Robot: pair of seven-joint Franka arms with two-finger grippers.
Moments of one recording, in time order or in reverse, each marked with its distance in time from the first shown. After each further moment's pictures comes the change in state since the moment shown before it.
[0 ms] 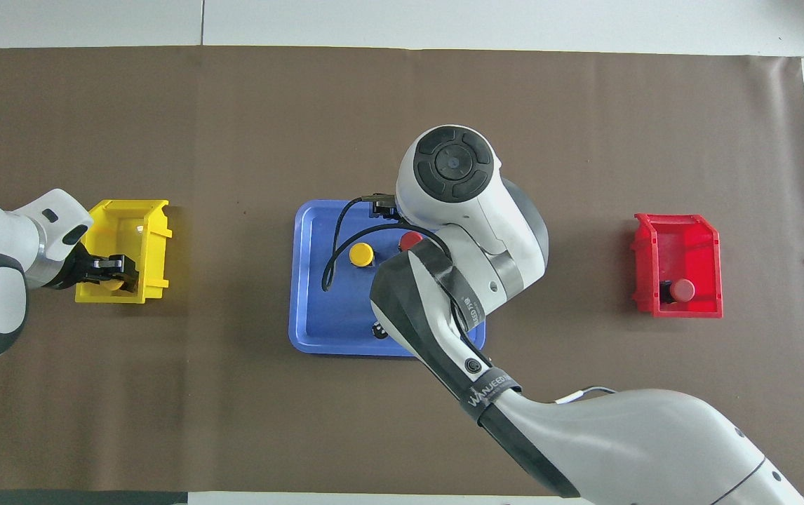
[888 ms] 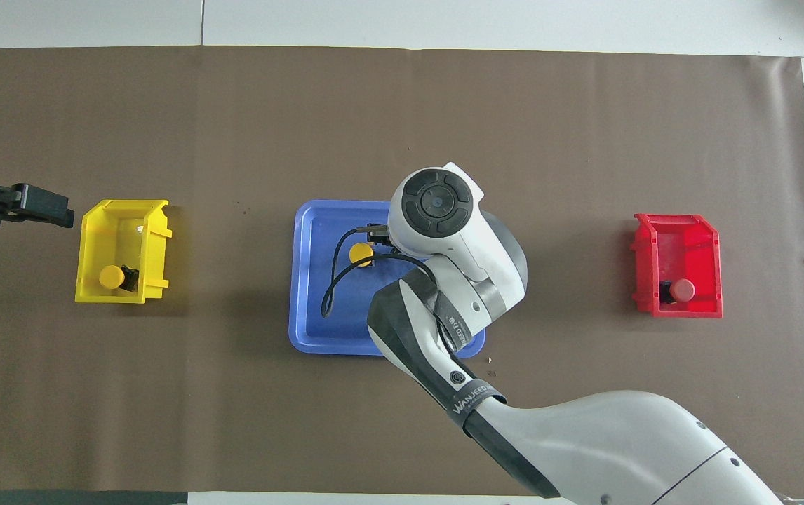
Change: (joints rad) left arm -0.036 -0.006 -0.026 0.671 0.014 -0.650 0.009; right arm 0.004 -0.001 0.033 -0.127 0.000 0.107 0.000
